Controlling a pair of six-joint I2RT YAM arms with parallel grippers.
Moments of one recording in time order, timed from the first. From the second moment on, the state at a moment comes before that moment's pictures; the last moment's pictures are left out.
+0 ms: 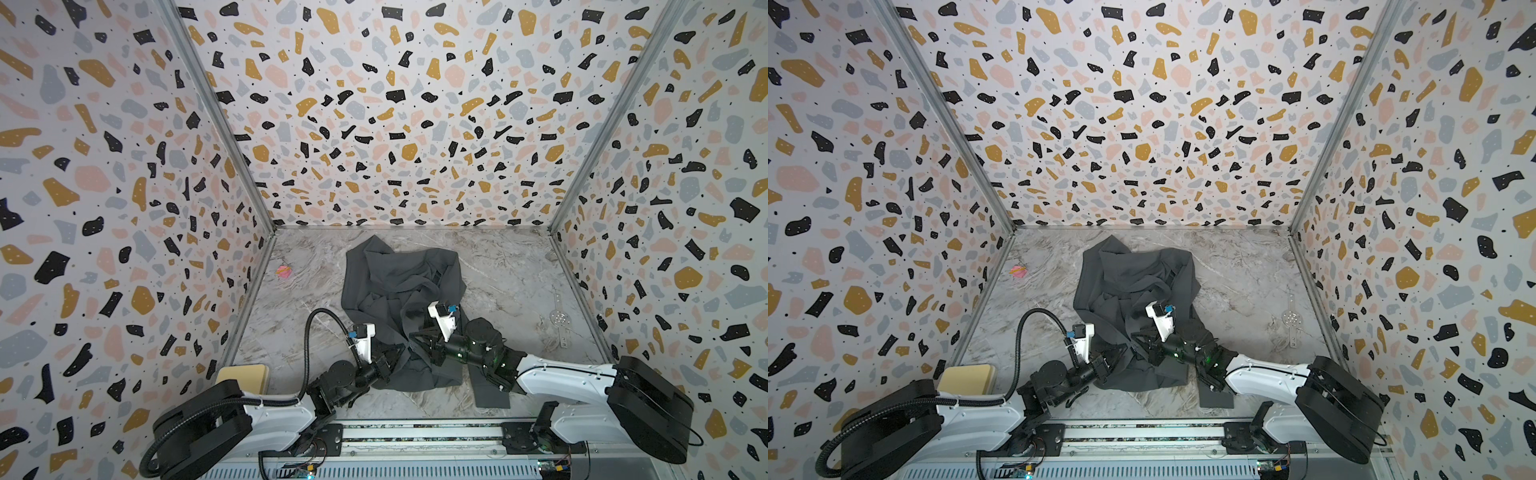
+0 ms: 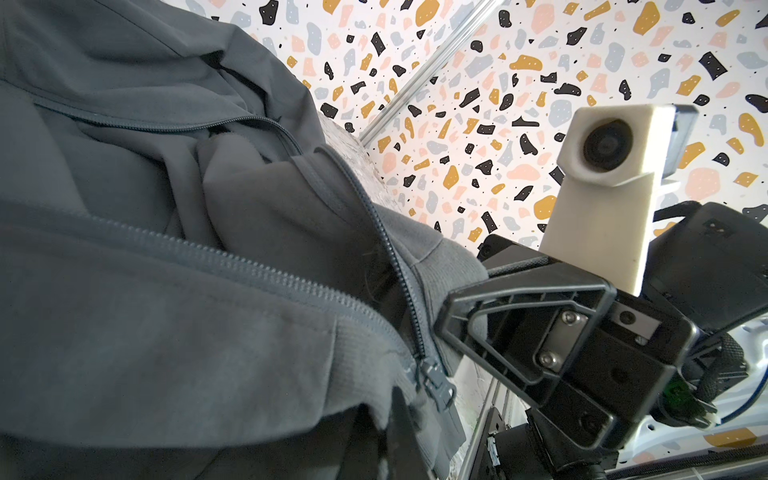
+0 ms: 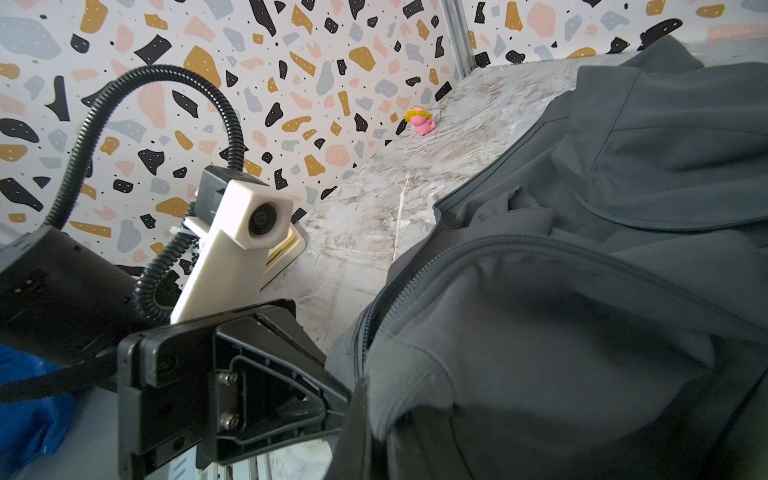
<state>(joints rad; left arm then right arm) -0.97 1.11 0.01 1.02 -0.08 -0.84 0.92 1.28 0.44 0.64 -0.26 0.43</state>
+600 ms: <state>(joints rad) -0.97 1.11 0.01 1.03 -0.08 -0.85 0.92 1.33 0.43 0.73 -0.25 0.45</state>
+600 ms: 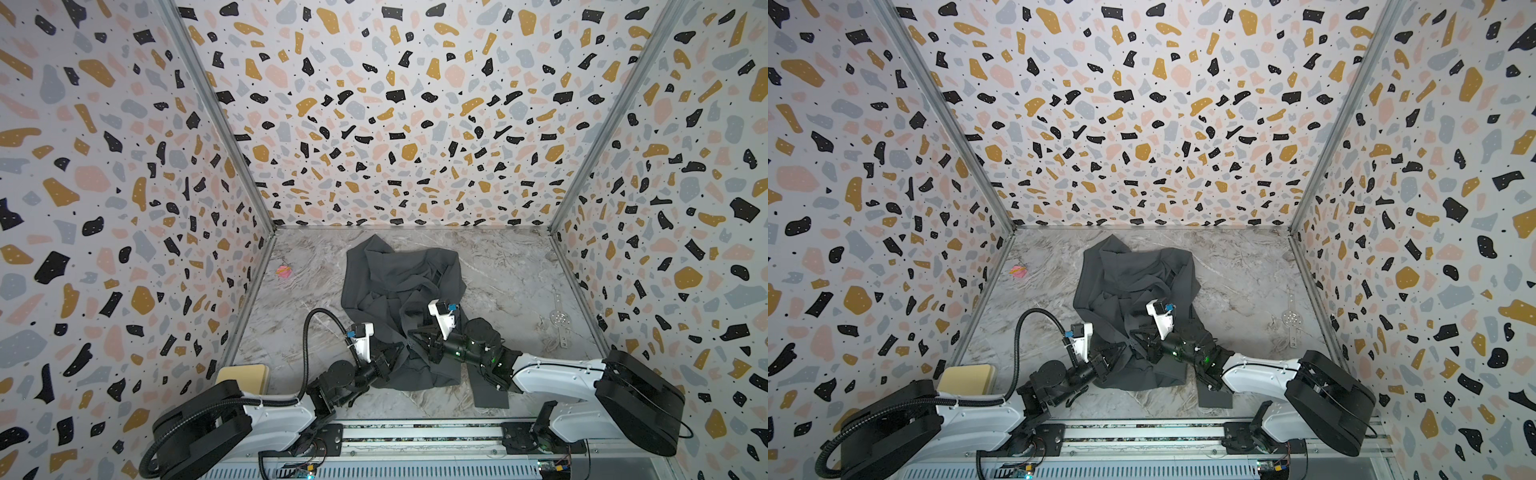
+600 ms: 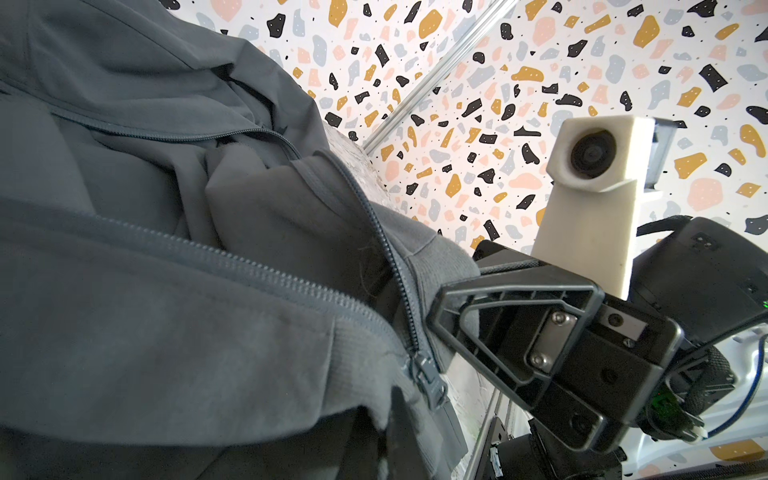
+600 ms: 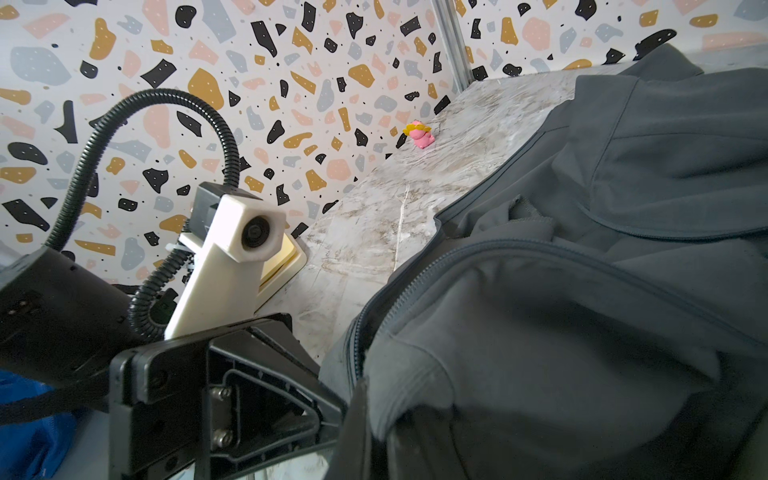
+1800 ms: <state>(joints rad) -0.97 1.11 0.01 1.01 -0.08 -0.84 0.91 1.38 0.46 0.73 -0.28 0.44</state>
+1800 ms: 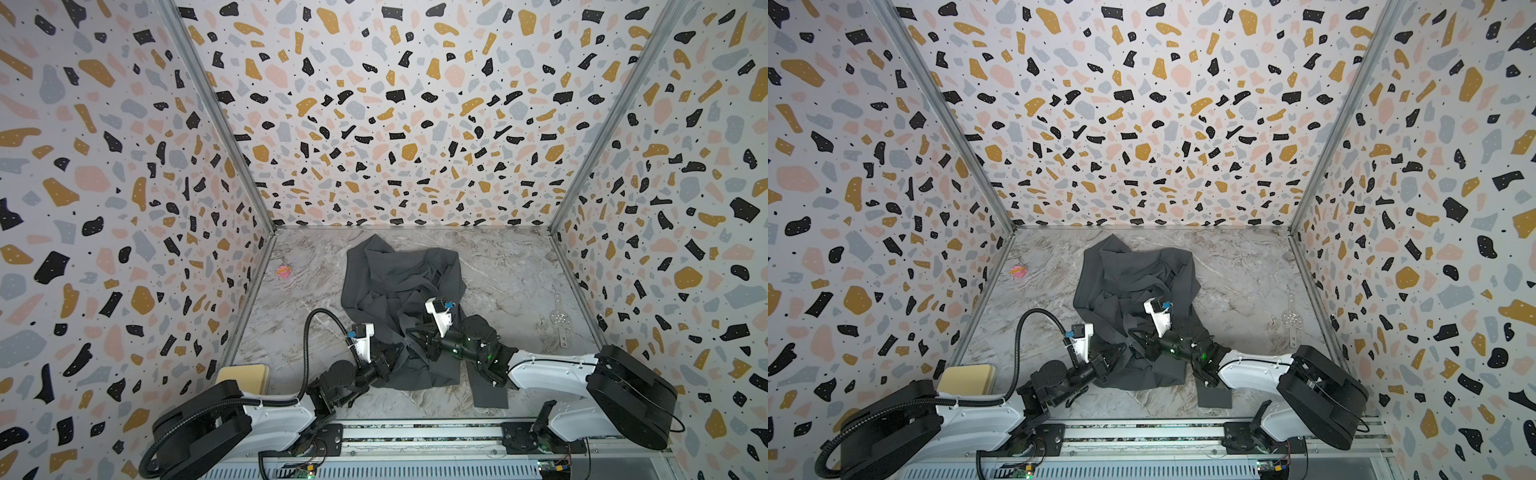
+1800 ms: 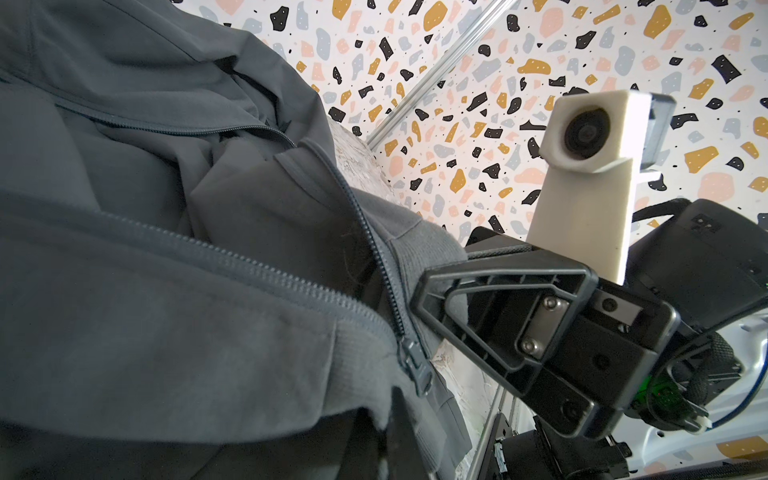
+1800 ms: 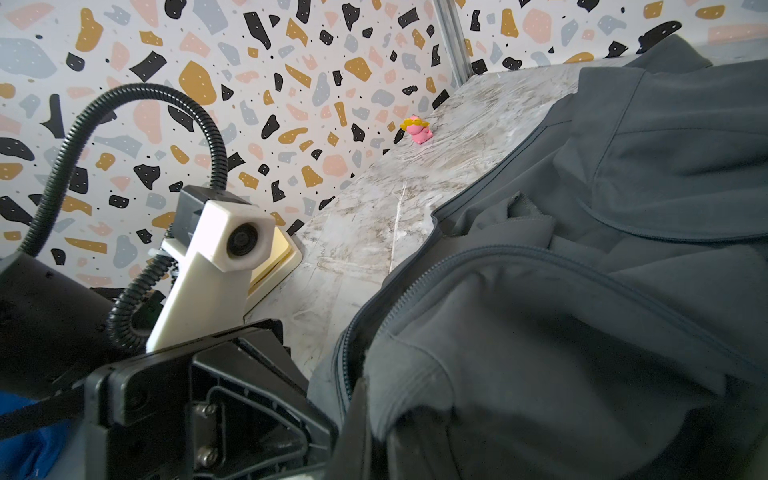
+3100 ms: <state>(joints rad) -0.96 1.08 0.01 1.01 -0.06 -0.85 0.90 1.53 0.48 0.87 -0.26 0.55</state>
